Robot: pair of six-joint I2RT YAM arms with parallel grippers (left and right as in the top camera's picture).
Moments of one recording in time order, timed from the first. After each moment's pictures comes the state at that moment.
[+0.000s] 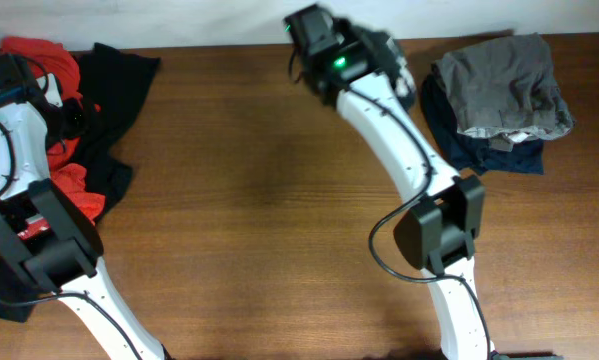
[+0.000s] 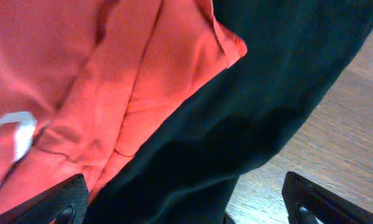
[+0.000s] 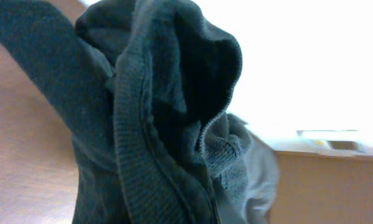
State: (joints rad) left arm 0.43 2.32 2.06 -0.90 0.08 0.00; right arm 0.46 2.34 2.40 -0.94 0.76 -0.39
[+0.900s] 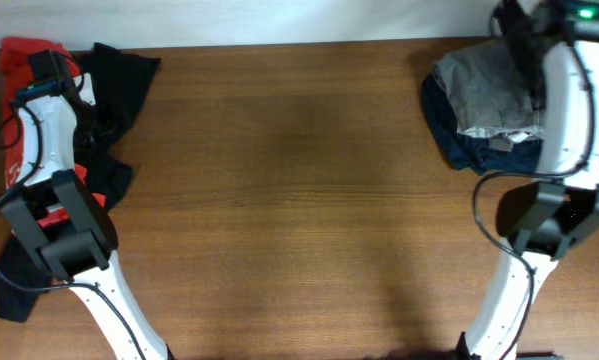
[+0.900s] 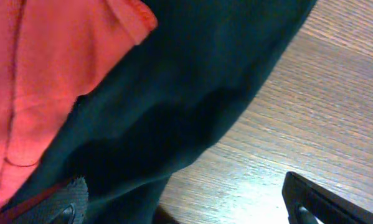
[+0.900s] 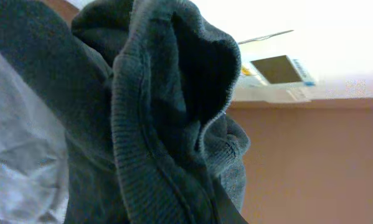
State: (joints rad) left arm 0.33 2.36 2.06 -0.92 0.08 0.00; right arm -0.24 2.32 2.59 -0.98 0.27 -0.93
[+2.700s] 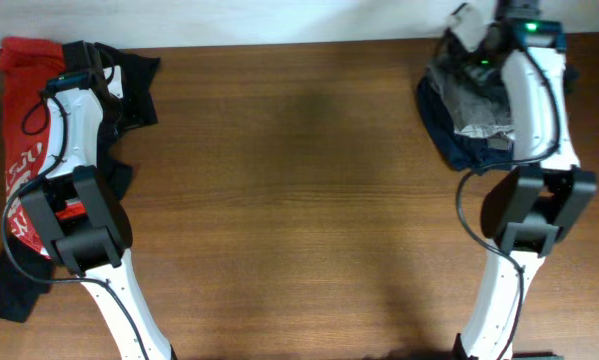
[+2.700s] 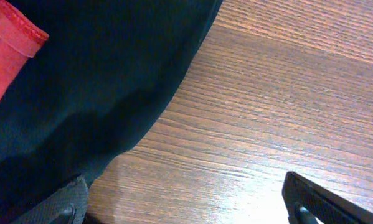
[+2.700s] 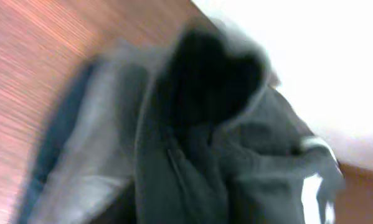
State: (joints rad) left arm 0.23 2.36 2.06 -0.91 0.08 0.00; right arm -0.12 2.32 2.33 -0.98 0.05 -0.86
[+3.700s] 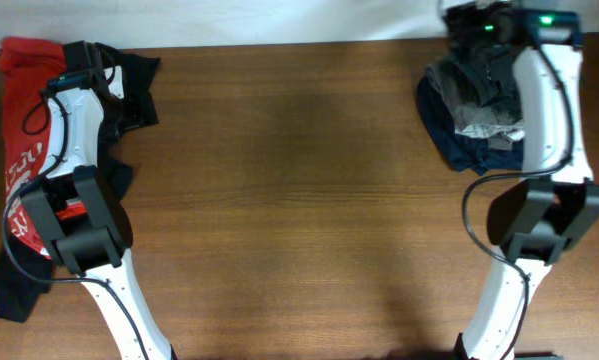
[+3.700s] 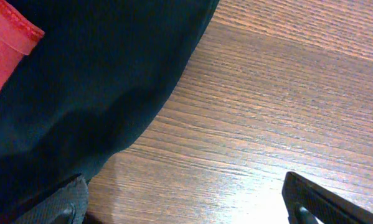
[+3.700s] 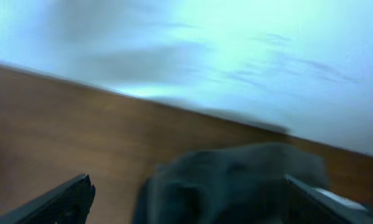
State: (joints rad) left arm 0.23 2.36 2.06 -0.92 0.08 0.00; right arm -0.16 2.26 2.38 -0.81 -0.17 -0.30
